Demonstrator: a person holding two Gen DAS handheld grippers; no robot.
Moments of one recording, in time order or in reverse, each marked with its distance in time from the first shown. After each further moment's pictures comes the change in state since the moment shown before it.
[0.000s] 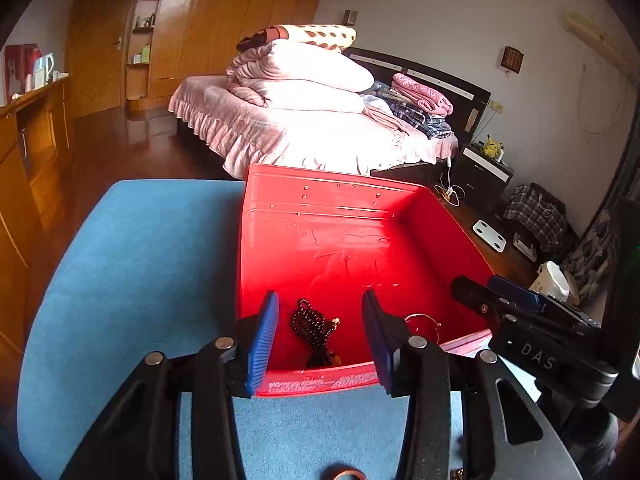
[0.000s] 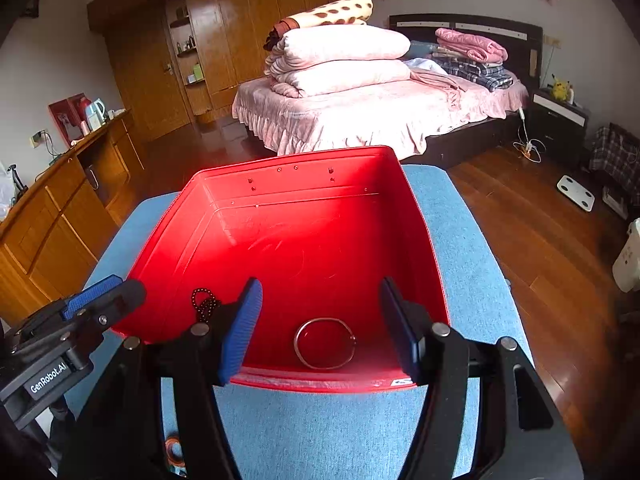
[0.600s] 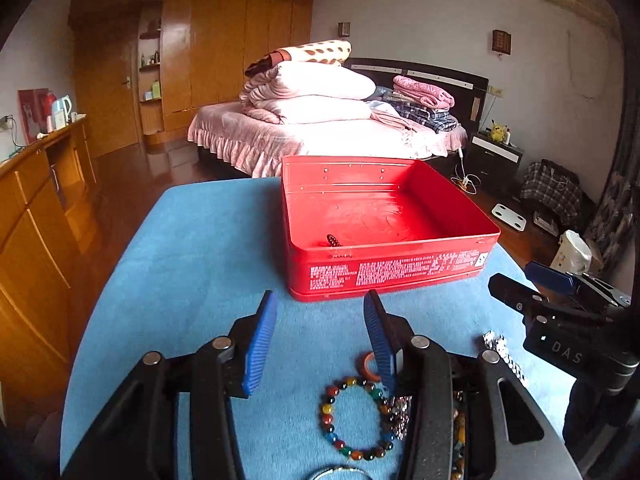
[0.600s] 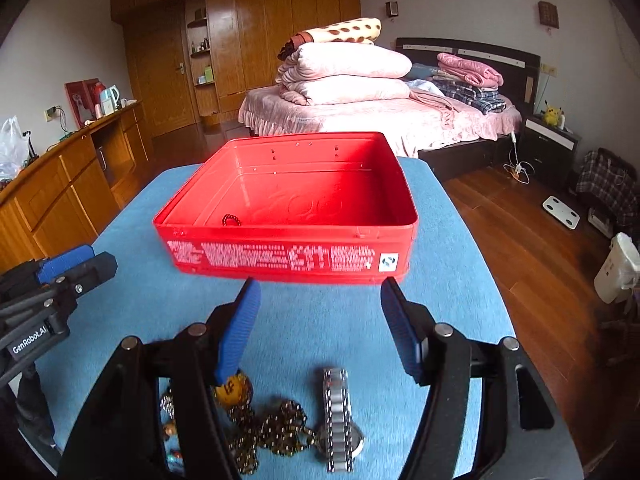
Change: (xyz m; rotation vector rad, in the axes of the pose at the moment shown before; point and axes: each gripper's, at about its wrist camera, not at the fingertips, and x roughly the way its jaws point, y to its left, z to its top) left arm -0.085 -0.011 -0.069 0.116 -0.058 0.117; right arm -0.072 0.013 -0.079 -0.081 -0.059 -0.027
